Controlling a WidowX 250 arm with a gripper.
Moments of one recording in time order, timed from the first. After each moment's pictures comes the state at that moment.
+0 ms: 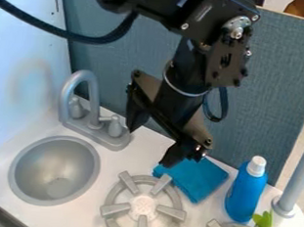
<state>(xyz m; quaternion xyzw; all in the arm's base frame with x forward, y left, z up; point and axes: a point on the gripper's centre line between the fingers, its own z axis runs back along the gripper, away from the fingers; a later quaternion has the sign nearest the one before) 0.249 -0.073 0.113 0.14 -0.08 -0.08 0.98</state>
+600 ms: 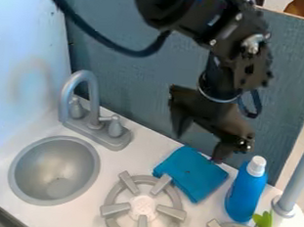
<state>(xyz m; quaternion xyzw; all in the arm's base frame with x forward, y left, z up) 0.307 -0.107 0.087 0.05 -0.16 -0.03 0.99</state>
